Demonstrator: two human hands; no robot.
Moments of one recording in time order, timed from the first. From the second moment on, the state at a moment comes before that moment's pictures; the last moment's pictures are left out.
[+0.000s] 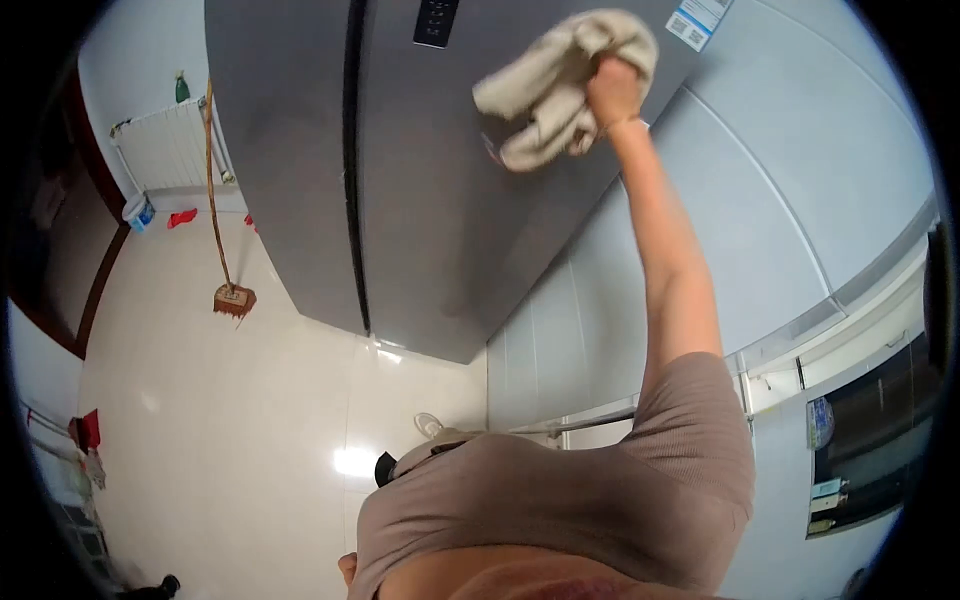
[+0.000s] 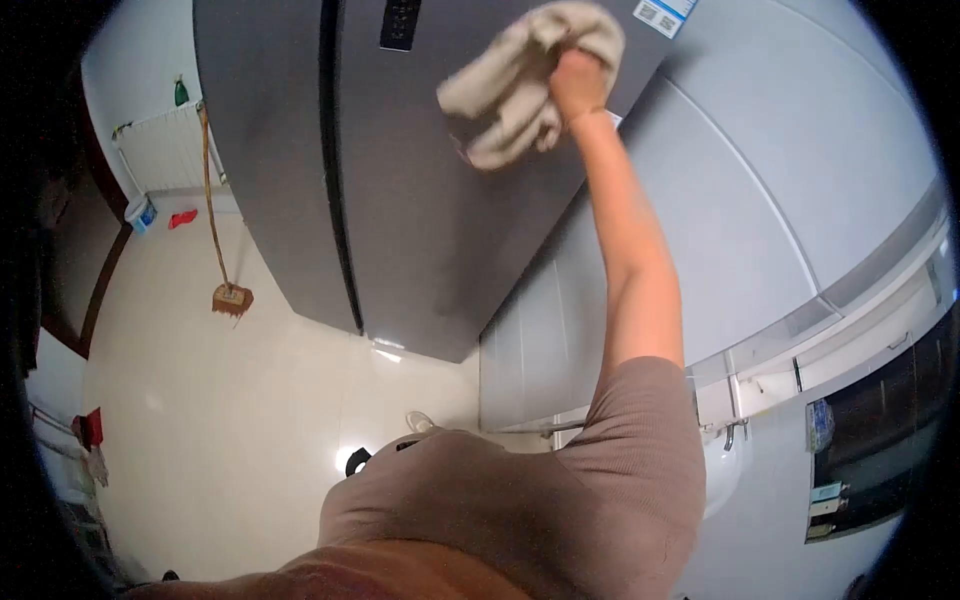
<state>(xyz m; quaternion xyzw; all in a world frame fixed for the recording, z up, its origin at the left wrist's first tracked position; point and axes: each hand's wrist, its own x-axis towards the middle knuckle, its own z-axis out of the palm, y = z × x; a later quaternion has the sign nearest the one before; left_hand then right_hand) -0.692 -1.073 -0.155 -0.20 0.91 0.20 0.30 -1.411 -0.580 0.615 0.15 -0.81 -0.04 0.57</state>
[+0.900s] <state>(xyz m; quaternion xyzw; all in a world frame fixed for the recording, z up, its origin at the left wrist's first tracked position) -0.809 -1.104 -0.142 -0.41 0.81 0.36 0.18 -1.422 -0.384 0.600 0.01 -0.83 -0.18 0.53</state>
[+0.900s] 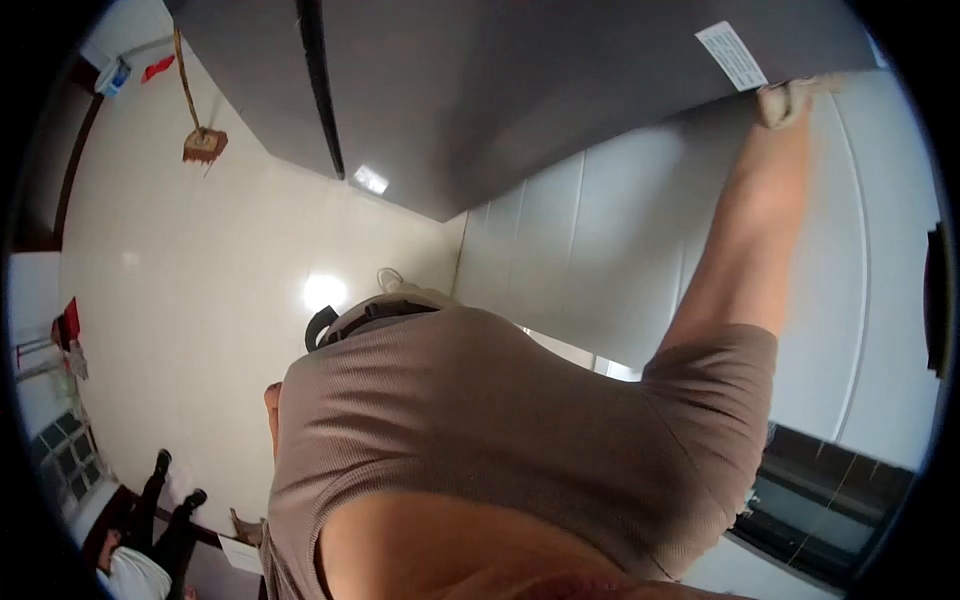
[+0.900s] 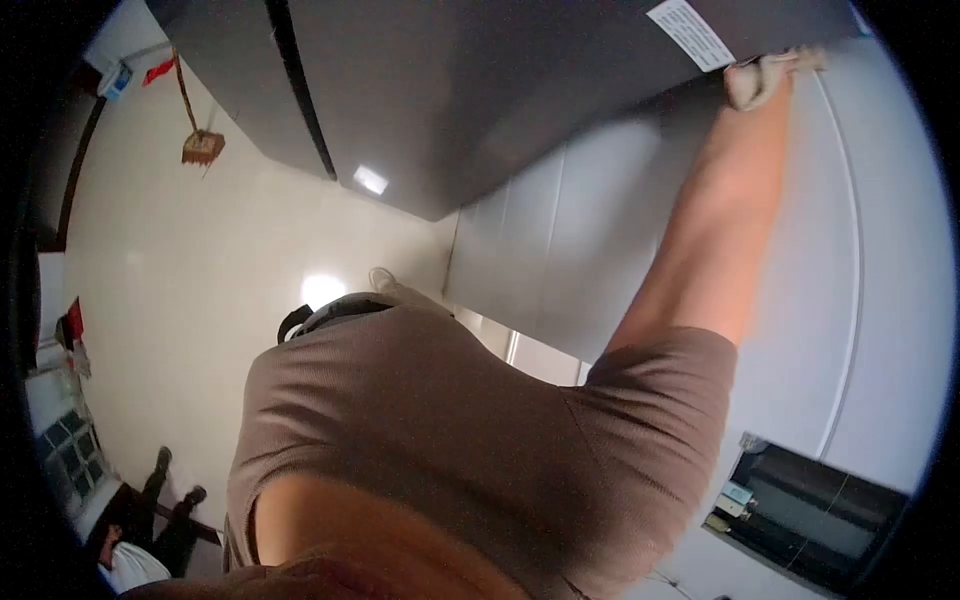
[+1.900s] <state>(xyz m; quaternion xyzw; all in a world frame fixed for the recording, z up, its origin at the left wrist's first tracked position) -0.809 -1.069 -0.015 -0.33 0.84 0.29 0.33 -1.319 -0.601 0.342 0.00 -0.93 -0.25 -0.26</state>
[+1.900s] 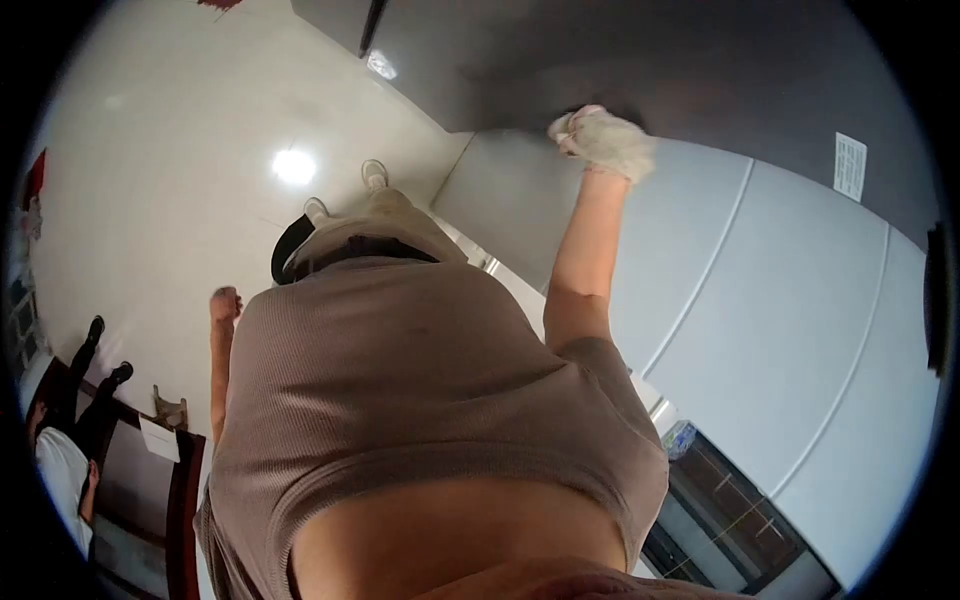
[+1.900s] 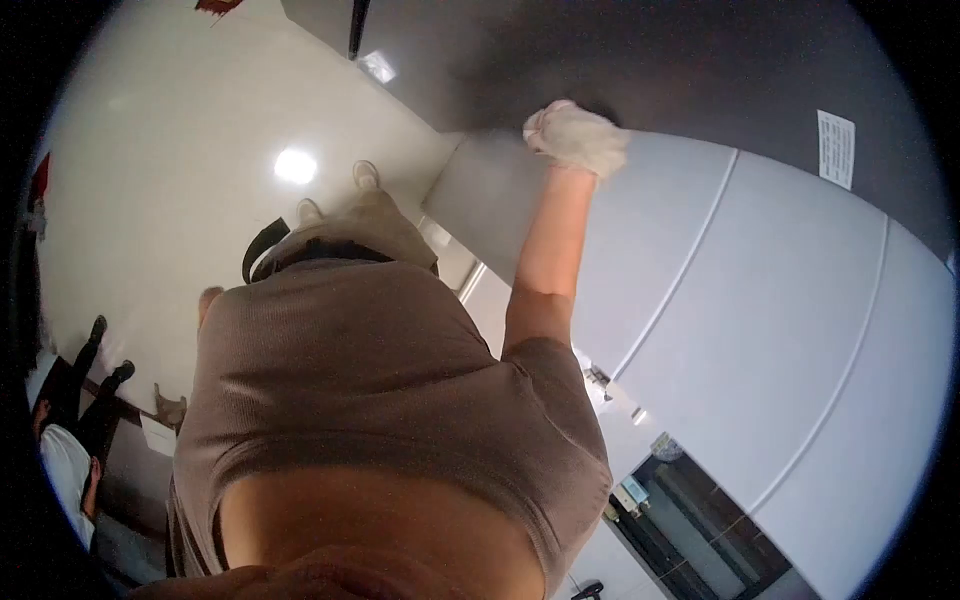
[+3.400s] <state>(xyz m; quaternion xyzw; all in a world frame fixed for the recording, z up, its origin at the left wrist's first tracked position) -0.821 -0.967 0.047 -0.61 0.58 0.46 0.27 -1.369 -0.474 -0.120 -0.21 -0.83 0.41 -0.32</state>
